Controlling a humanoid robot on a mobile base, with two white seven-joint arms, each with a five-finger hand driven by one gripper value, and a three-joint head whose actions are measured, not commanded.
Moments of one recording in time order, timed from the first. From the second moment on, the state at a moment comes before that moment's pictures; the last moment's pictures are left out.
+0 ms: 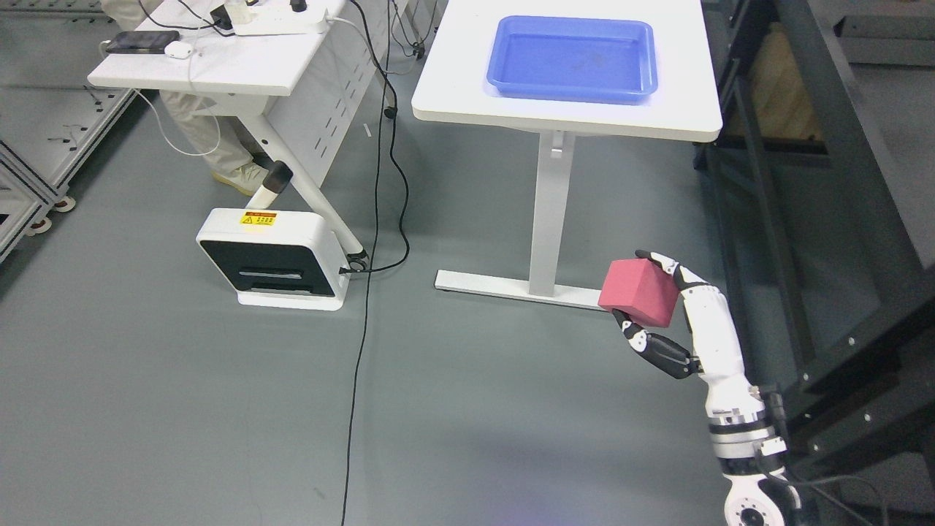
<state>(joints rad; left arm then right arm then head) 0.00 0.00 -0.08 0.00 0.13 0.01 0.18 0.17 0.00 0.00 -1.63 0.73 -0.53 -0.19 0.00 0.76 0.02</state>
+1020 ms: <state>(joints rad) 0.00 0.00 -0.08 0.00 0.13 0.01 0.18 0.17 0.00 0.00 -1.63 0.74 -0.52 -0.15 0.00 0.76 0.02</state>
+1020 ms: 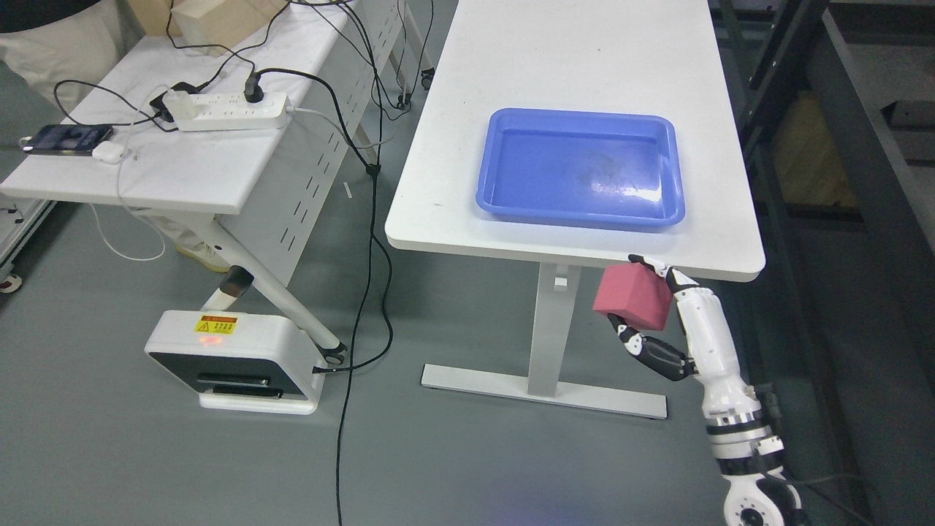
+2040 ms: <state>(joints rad) 0.00 0.00 -0.08 0.00 0.13 0.01 0.18 0.16 0.00 0.04 -1.63 0.87 -0.51 -0.04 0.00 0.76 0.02</state>
